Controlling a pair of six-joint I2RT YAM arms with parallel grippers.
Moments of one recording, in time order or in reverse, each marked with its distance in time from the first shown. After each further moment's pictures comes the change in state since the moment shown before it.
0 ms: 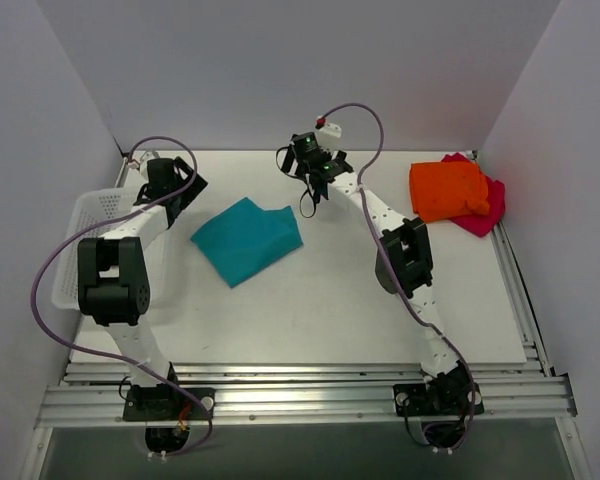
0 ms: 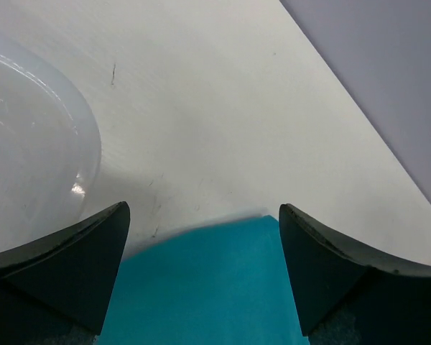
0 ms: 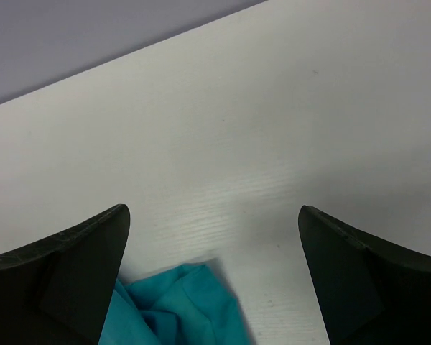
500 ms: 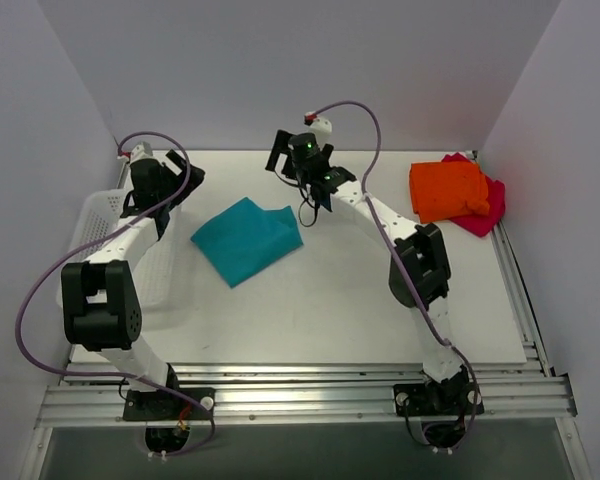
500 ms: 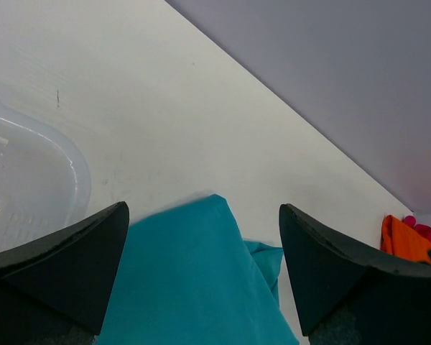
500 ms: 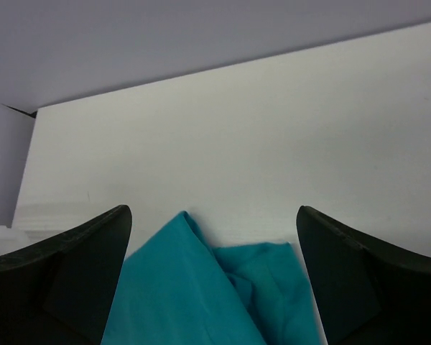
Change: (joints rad) left arm 0.029 -0.180 -0.115 0.120 0.160 0.063; right arm 0.050 -0.310 -0.406 0.304 -0.099 -0.052
